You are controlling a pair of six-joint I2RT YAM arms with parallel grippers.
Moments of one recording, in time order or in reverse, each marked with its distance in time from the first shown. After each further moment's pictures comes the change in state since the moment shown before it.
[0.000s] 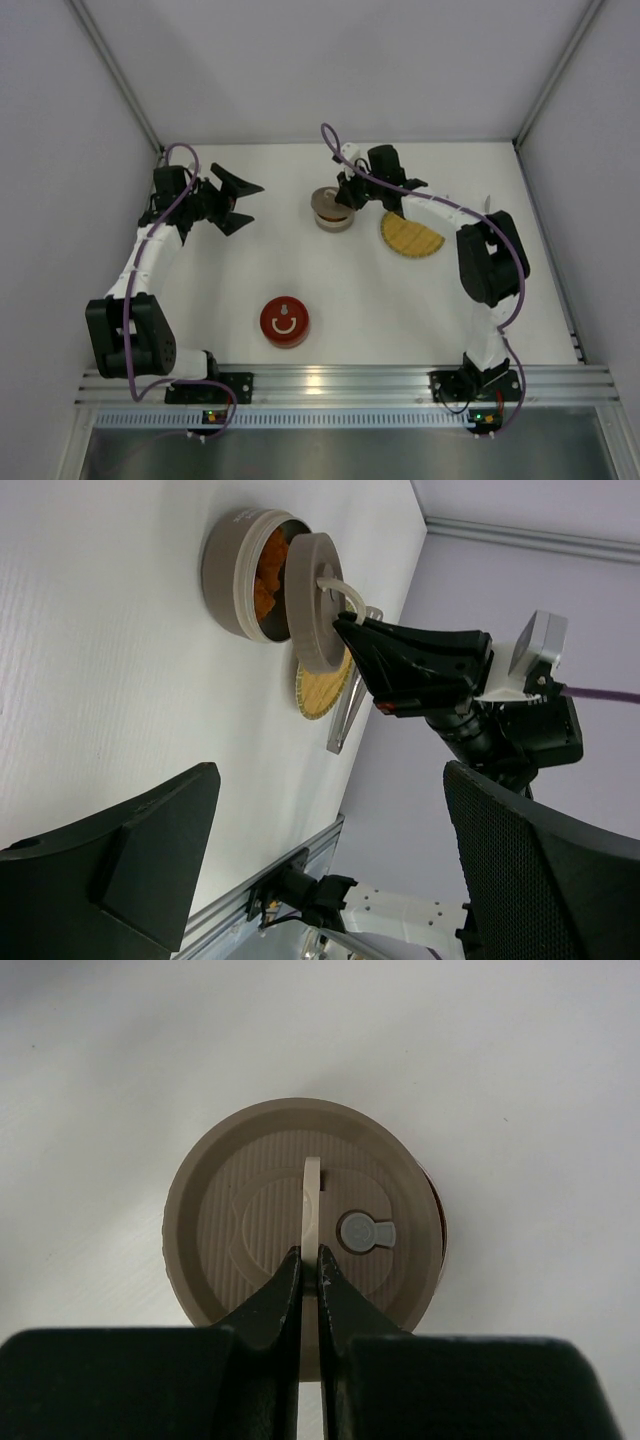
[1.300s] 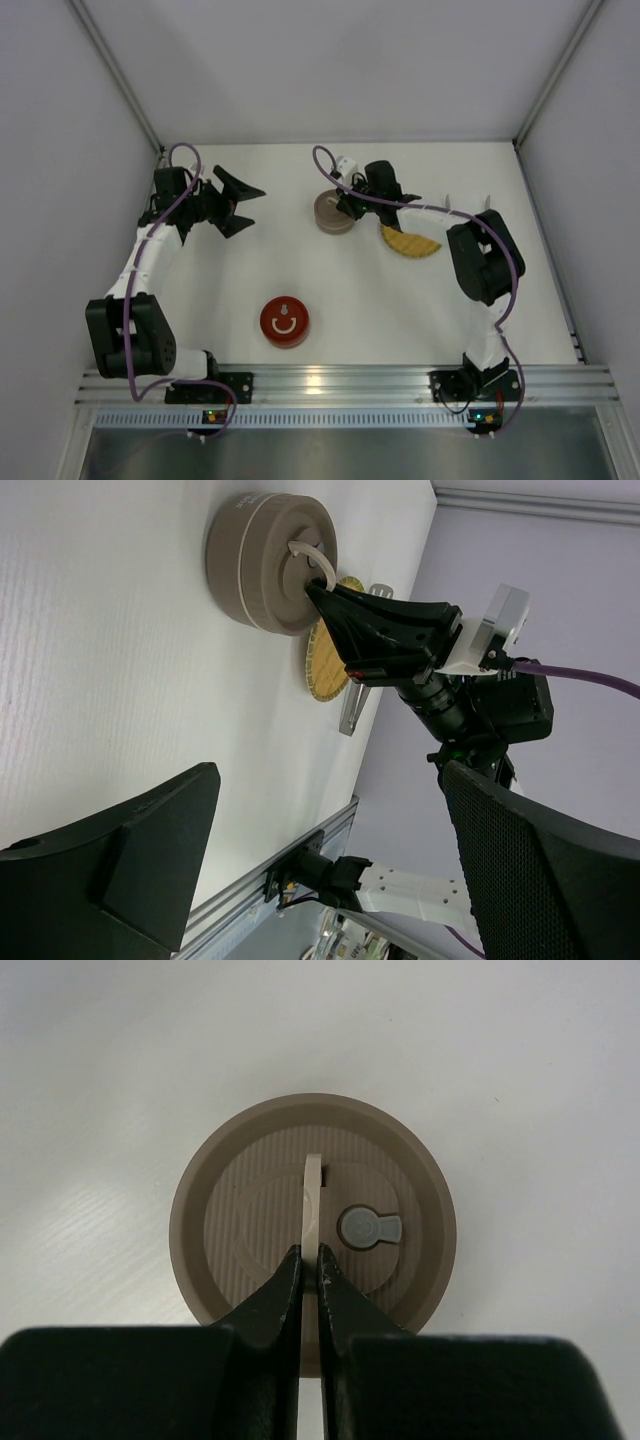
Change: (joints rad) left arm 0.002 0.000 0.000 -0.037 0.040 0.066; right arm 0.023 0.042 -0.130 0.198 0.079 -0.062
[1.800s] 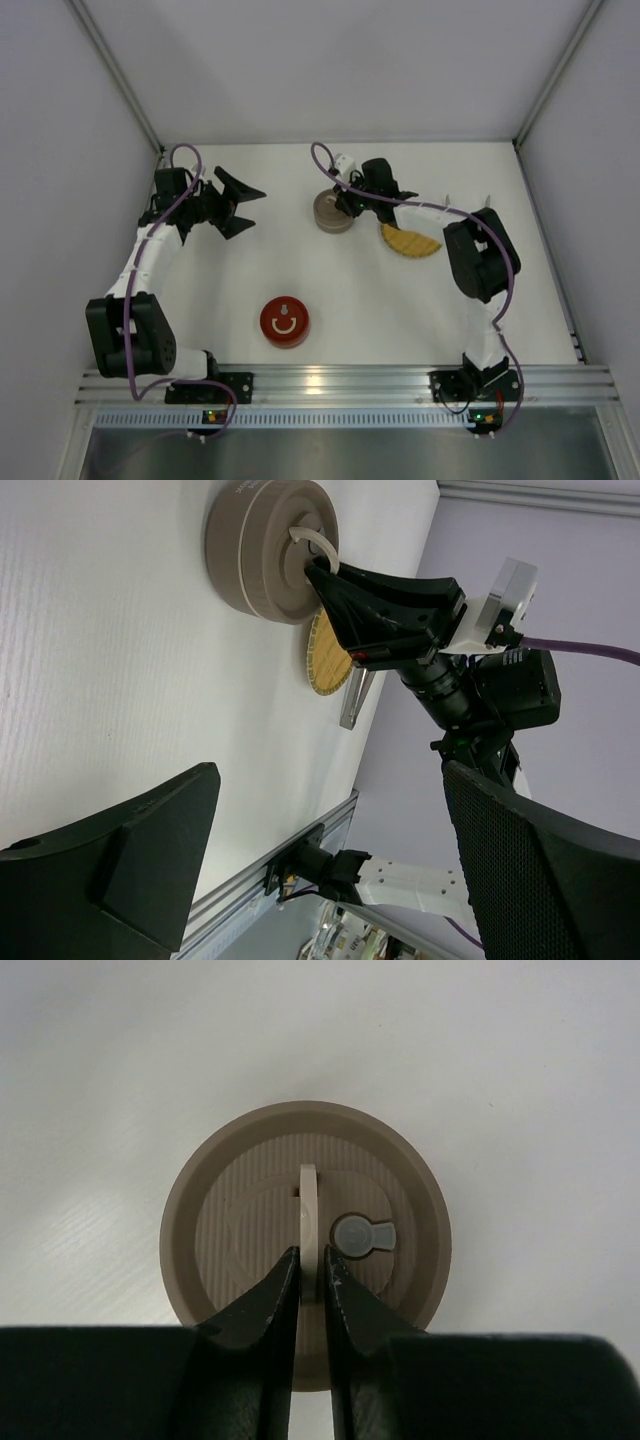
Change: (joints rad) left arm 0.000 0.003 0.000 -0.014 0.010 0.010; right arm 0.005 0.024 0.032 -0.013 0.022 0.014
